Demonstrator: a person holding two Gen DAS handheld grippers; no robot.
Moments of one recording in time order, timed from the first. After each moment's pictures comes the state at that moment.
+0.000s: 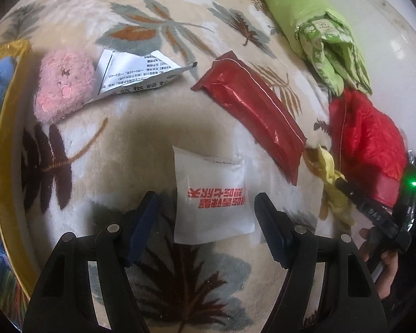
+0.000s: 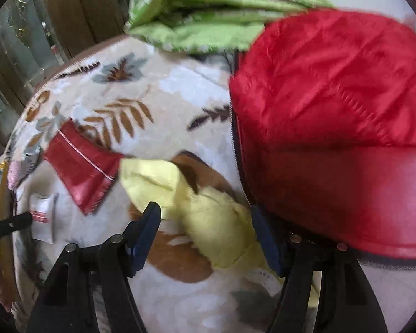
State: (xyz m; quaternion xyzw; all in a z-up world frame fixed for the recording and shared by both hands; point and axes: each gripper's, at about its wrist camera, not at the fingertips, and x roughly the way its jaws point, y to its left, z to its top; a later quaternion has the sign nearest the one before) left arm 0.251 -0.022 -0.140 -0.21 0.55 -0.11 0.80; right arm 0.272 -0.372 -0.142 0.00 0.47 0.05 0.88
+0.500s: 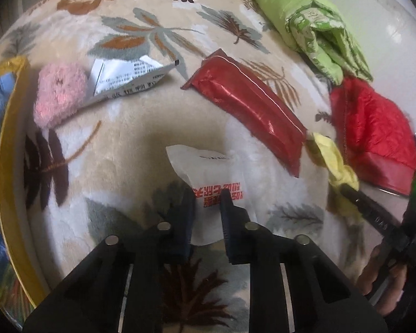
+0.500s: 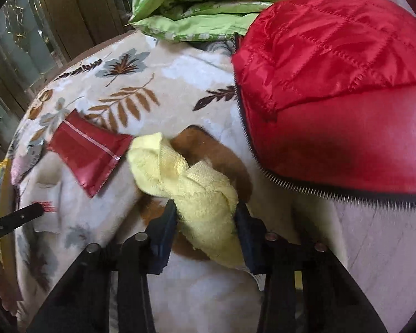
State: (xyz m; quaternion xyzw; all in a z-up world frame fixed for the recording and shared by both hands) left arm 0.242 -0.036 -0.139 -0.17 0.54 -0.11 0.82; right arm 0.235 -0.363 -0.142 0.04 0.46 0.05 0.89
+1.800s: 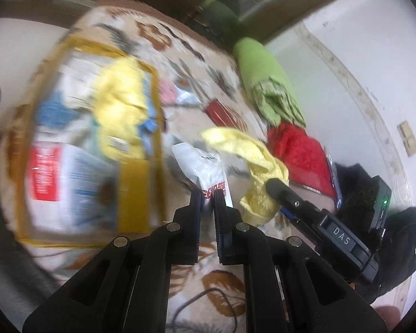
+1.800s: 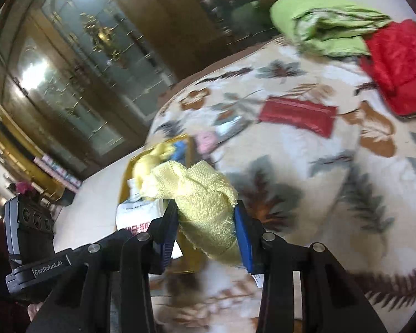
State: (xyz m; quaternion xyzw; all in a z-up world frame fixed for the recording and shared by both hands) left arm 0.039 0.126 -0.035 -0.33 0.43 -0.15 0.83; right arm 0.075 -0.166 -0.071 0.16 0.39 0.27 0.87
